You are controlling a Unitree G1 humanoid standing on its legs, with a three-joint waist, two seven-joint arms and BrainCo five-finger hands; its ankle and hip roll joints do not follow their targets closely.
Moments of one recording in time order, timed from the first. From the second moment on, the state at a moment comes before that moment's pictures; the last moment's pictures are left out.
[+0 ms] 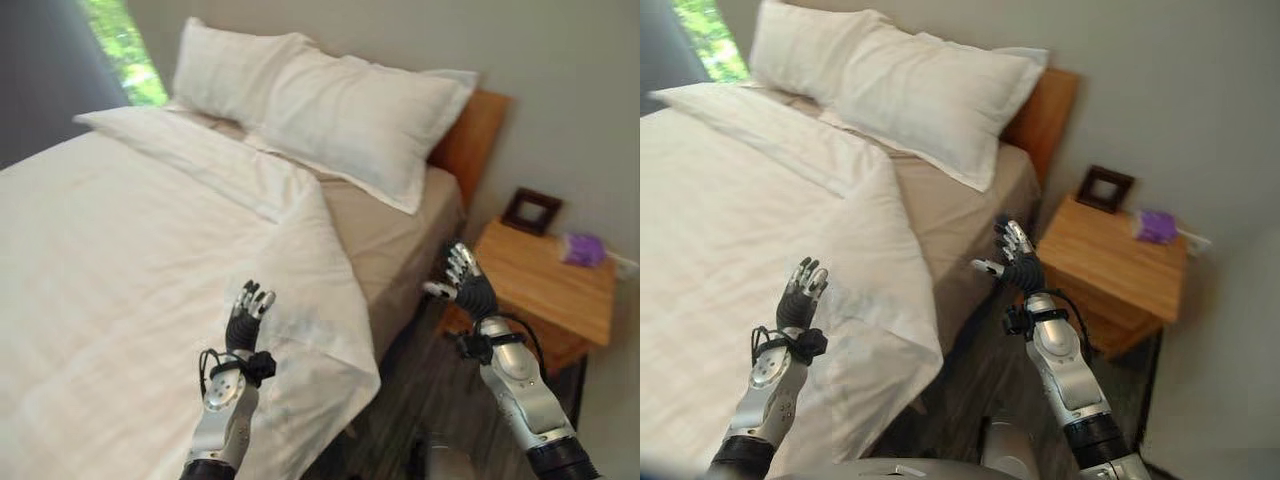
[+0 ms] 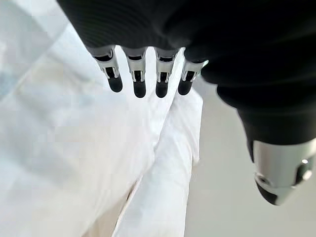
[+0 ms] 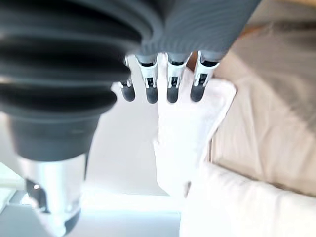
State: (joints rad) left arm 0.06 0.26 0.01 0.23 -0.50 -0.16 0.11; right arm -0.05 -0.30 0.18 -0.02 0.28 -0.11 -0.08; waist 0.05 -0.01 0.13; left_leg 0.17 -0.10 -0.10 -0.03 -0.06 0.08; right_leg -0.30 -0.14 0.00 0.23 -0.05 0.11
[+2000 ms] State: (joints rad) left arm -0.65 0.77 -0.03 0.99 -0.42 -0.06 0.15; right arm 0.25 -0.42 0.02 0.01 0.29 -0.09 0.00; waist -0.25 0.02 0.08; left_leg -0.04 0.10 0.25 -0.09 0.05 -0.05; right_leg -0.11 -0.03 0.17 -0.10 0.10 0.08
